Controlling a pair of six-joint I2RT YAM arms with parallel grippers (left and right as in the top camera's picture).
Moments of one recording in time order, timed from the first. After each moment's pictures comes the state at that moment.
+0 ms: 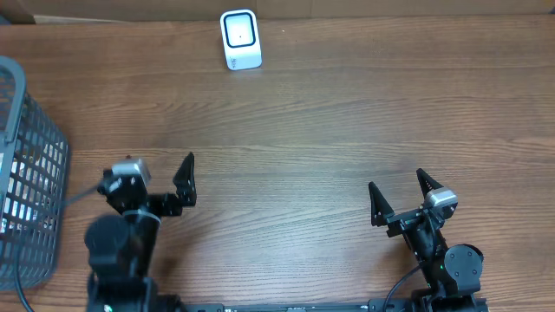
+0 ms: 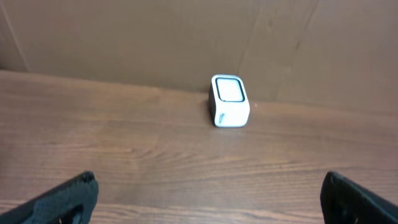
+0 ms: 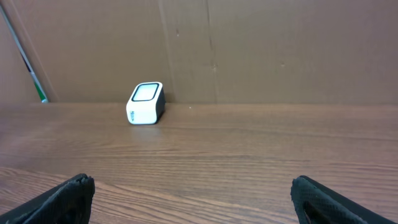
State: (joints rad) left arm 0.03 0.48 0.48 -0.22 0.09 -0.16; right arm 0.11 0.01 0.02 -0.02 -0.19 0.12
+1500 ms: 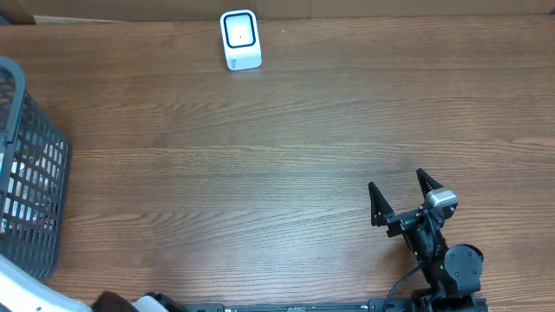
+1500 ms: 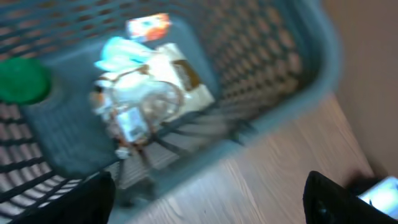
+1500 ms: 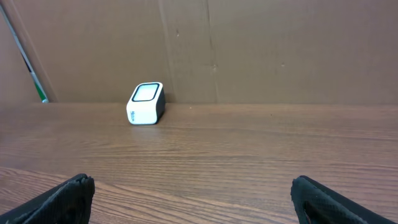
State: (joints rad) left arm 0.90 1.47 1.92 -1.37 0.12 -0.38; right arm 0.11 0.01 0.02 -0.02 -0.19 0.12
